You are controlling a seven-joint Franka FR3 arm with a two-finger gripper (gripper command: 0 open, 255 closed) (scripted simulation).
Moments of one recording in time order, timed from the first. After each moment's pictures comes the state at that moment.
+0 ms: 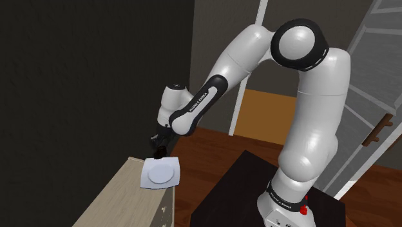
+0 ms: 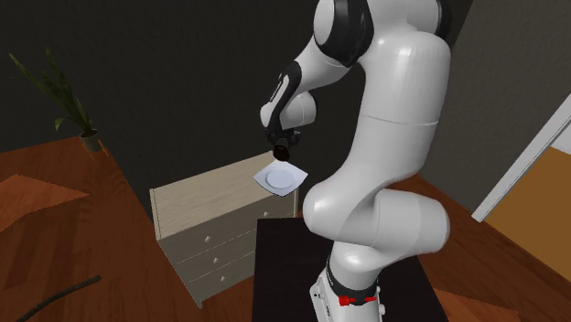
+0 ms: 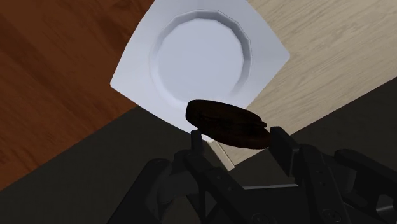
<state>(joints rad) -0.23 0.26 0.47 -2.36 -0.18 2.80 0.45</state>
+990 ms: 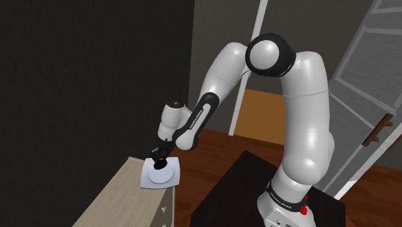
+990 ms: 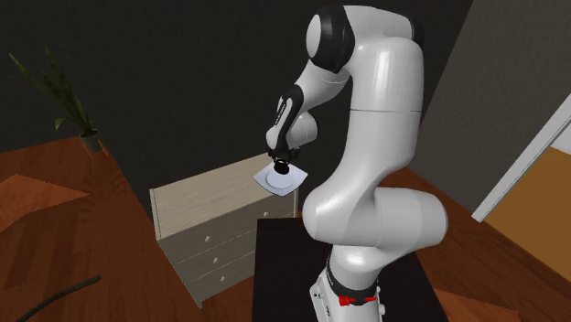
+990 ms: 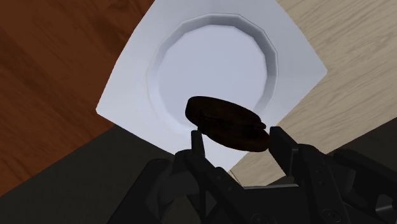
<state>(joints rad) -0.09 0.46 0.30 -2.32 -0.35 2.96 0.57</state>
